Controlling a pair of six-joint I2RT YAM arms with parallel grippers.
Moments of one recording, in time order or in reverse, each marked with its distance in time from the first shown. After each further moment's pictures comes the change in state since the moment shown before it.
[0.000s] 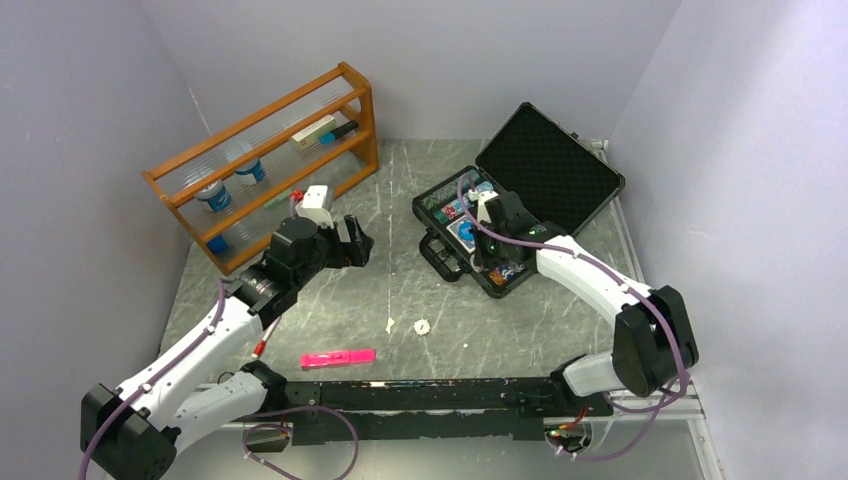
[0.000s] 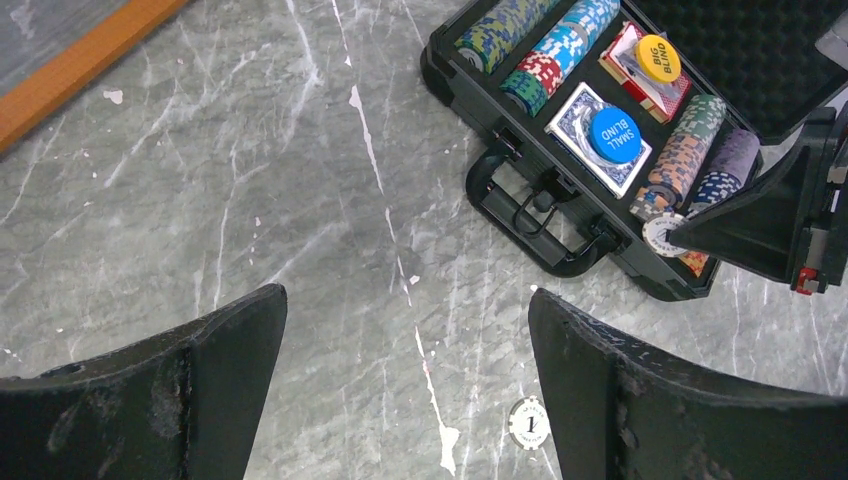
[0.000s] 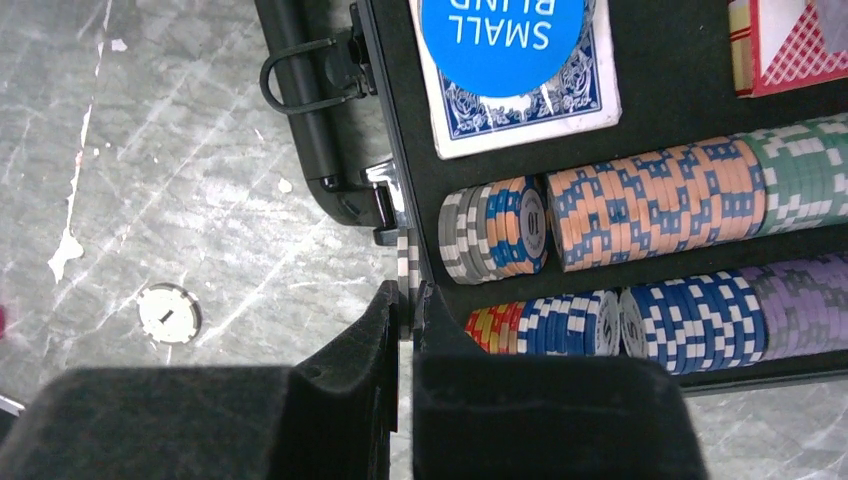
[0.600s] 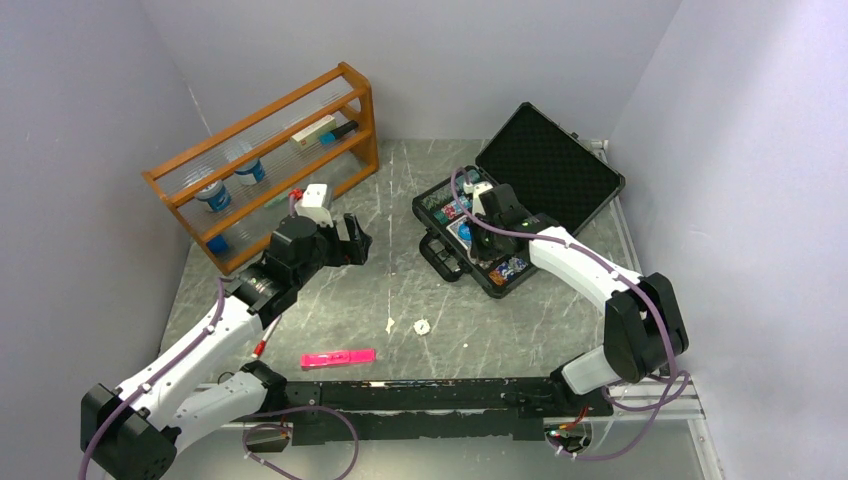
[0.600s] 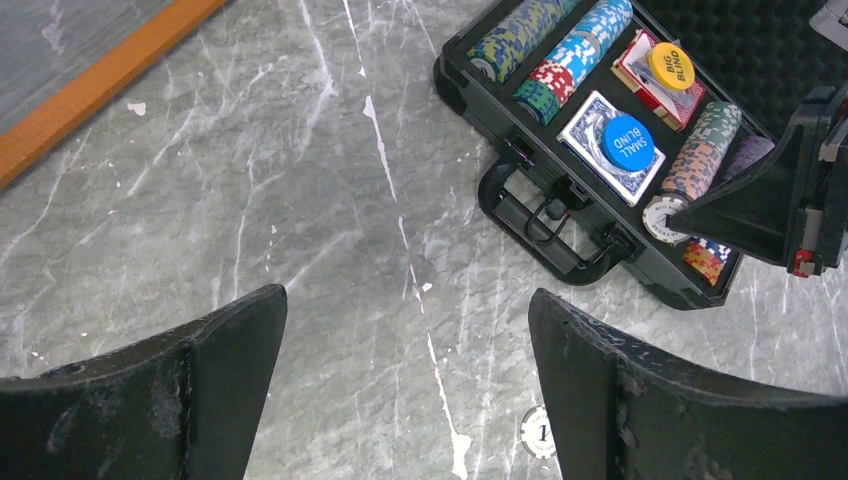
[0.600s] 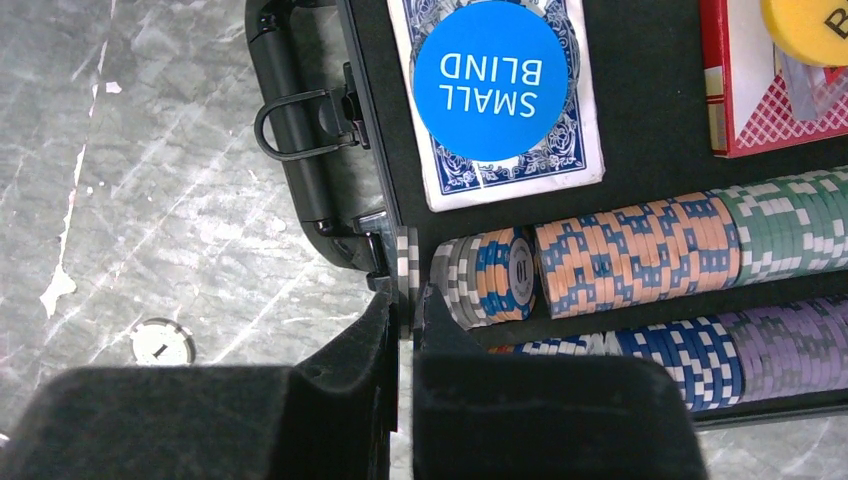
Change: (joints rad) left arm 0.002 0.003 0.009 -0.002 -0.021 0.024; right arm 0.000 0.079 0.066 0.019 0.022 -0.012
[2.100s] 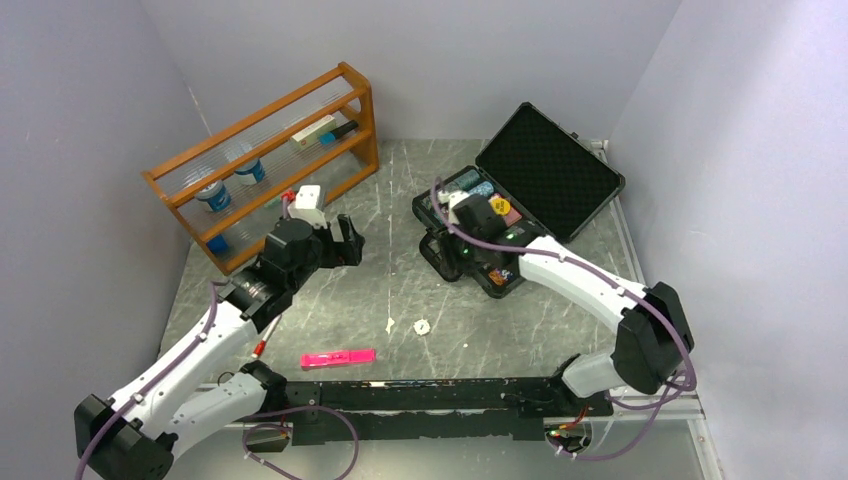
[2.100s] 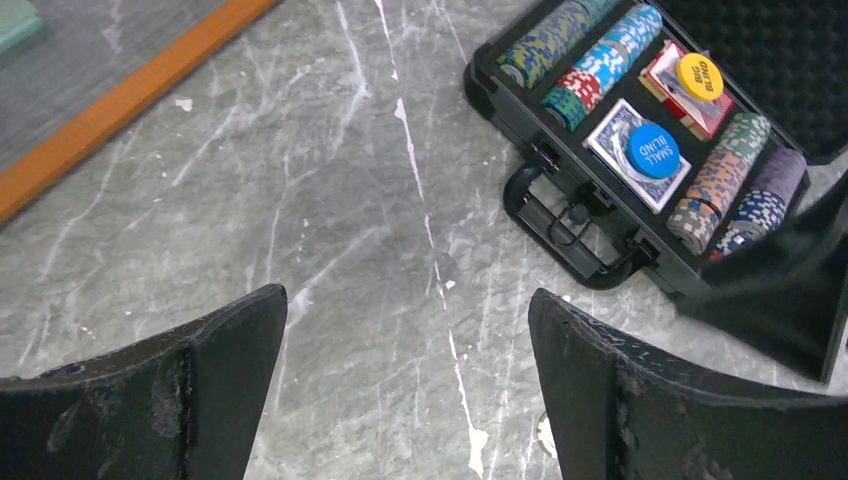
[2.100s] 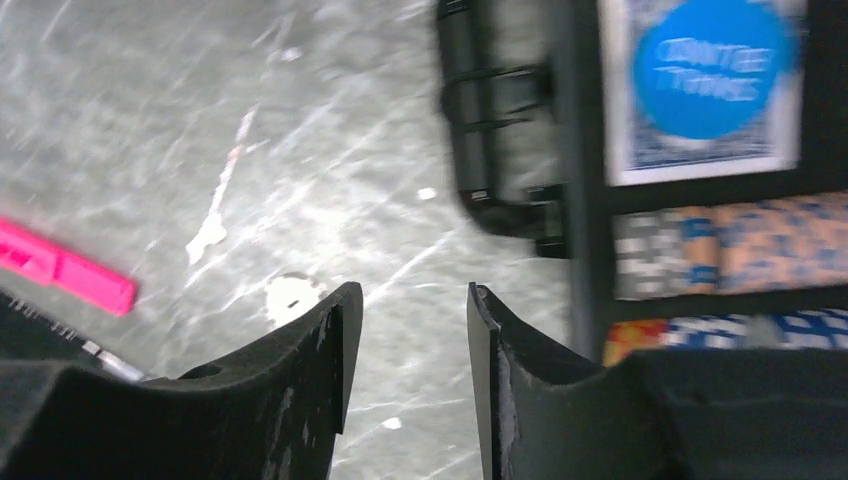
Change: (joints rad) left arm 0.000 -0.042 0.003 -0.048 -0.044 0.002; right arm 0.168 -0.056 0.051 -0.076 0.026 0.122
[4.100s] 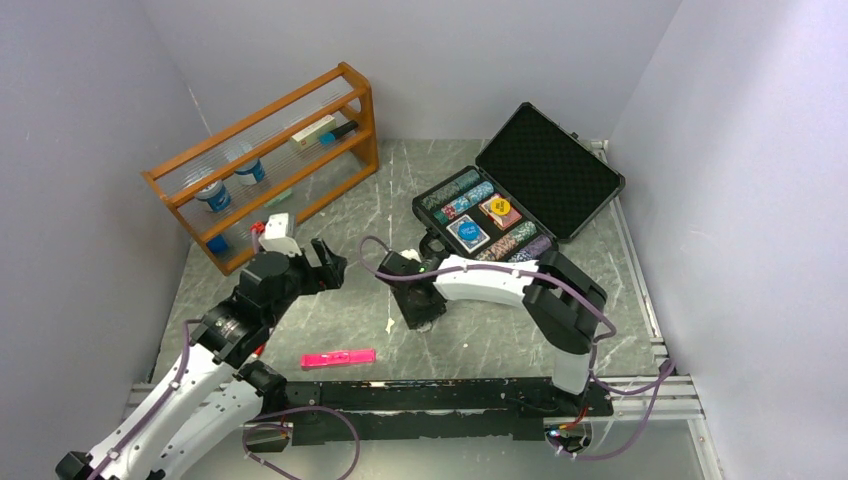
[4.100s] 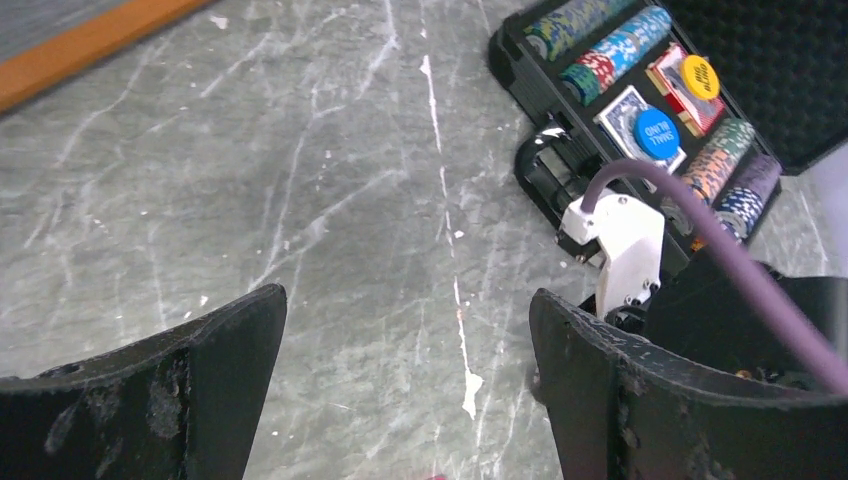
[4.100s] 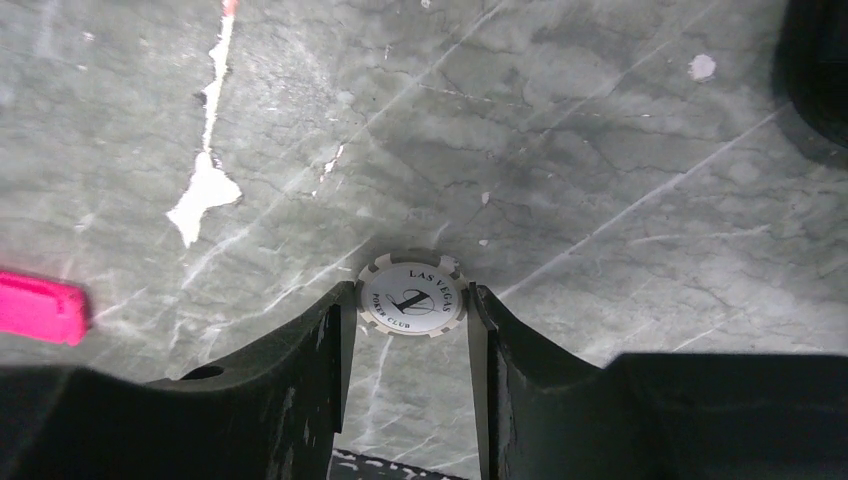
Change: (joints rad) left arm 0.000 -0.286 -0.113 -0.186 -0.078 -0.134; right arm 0.400 0.440 0.150 -0.170 0.164 0.358
